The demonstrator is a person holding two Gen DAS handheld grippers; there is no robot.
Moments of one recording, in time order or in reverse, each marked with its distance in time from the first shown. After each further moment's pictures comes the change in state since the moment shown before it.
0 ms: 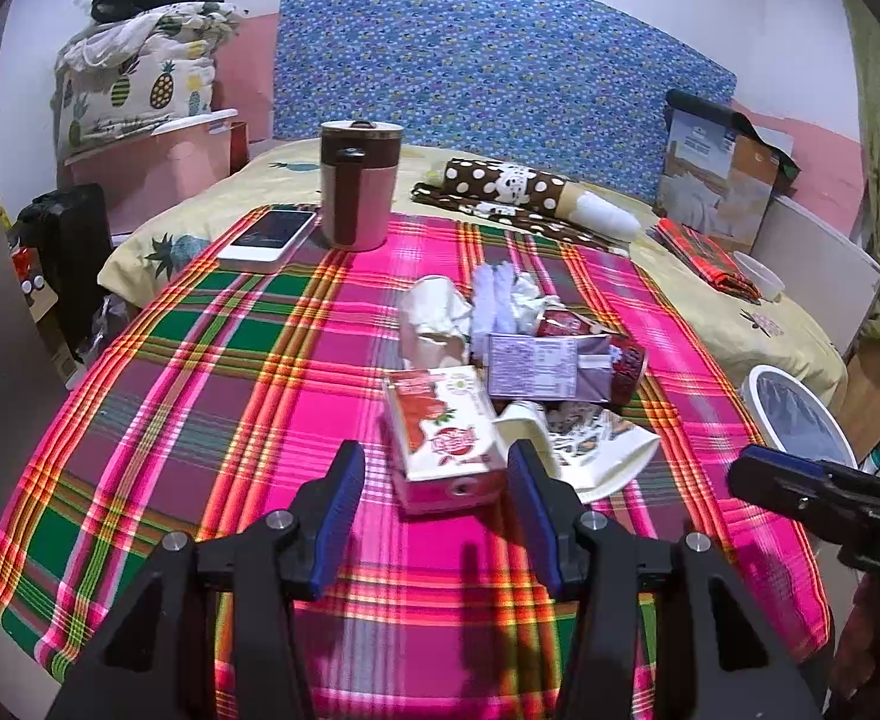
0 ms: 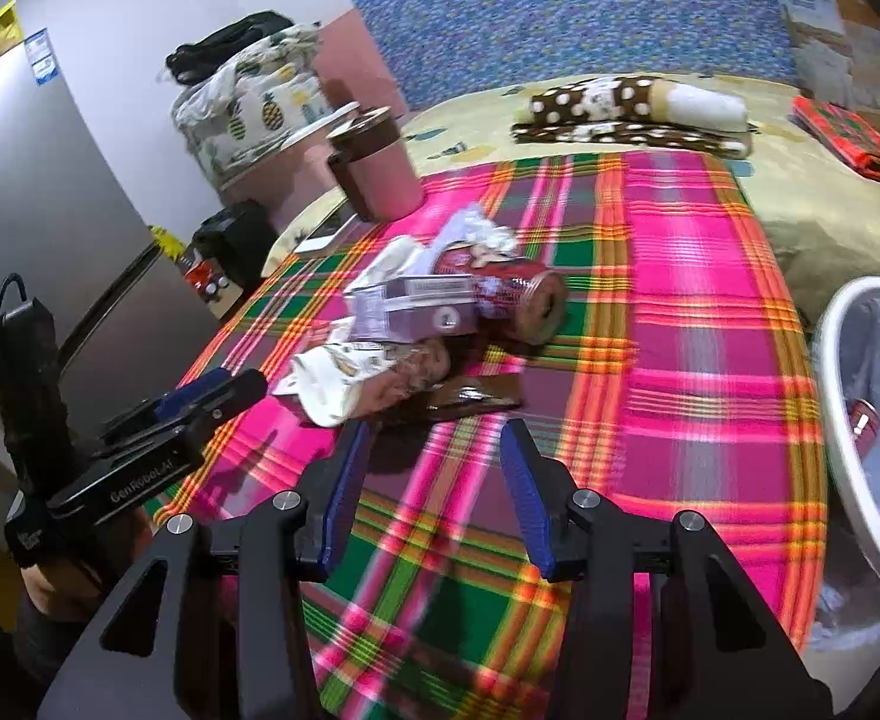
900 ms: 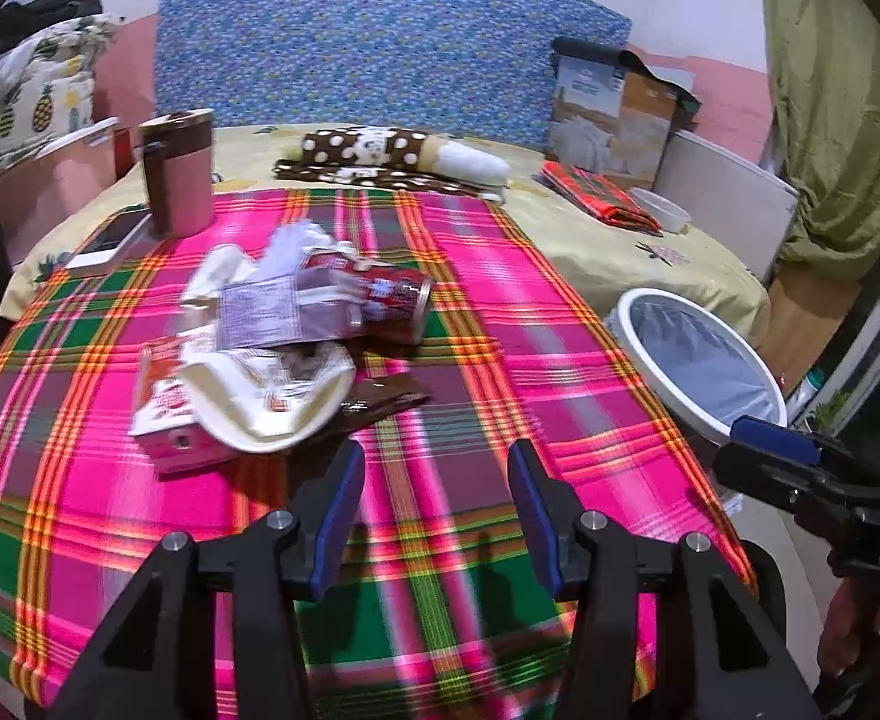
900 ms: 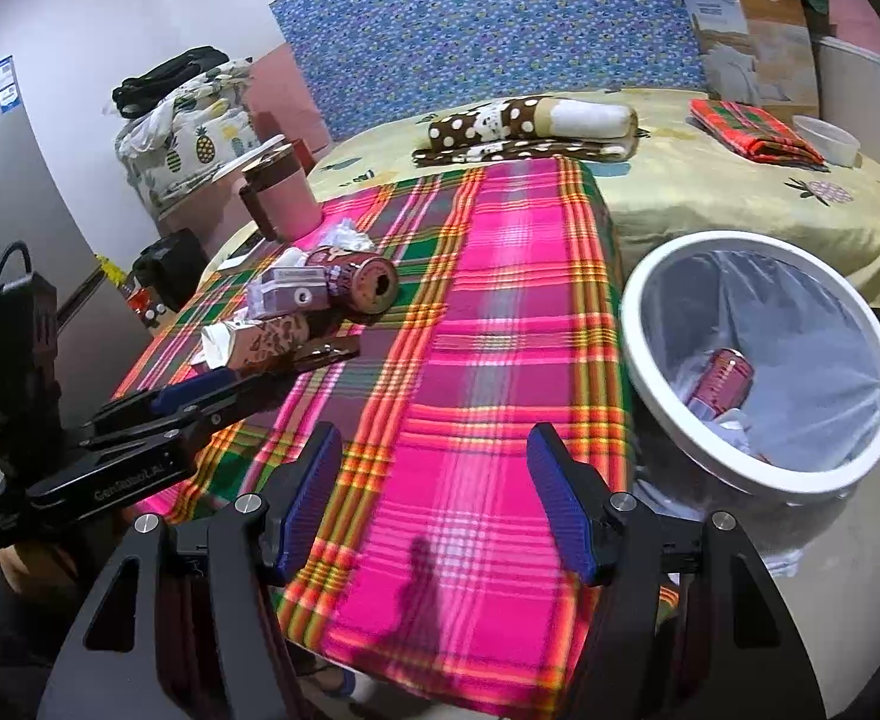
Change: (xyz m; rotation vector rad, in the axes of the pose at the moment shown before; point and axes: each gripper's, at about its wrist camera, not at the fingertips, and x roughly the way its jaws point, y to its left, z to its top) left arm 0.003 -0.101 -0.022 0.141 0.072 -0.187; right arm -0.070 -0.061 -0.038 0.063 -0.084 -0.167
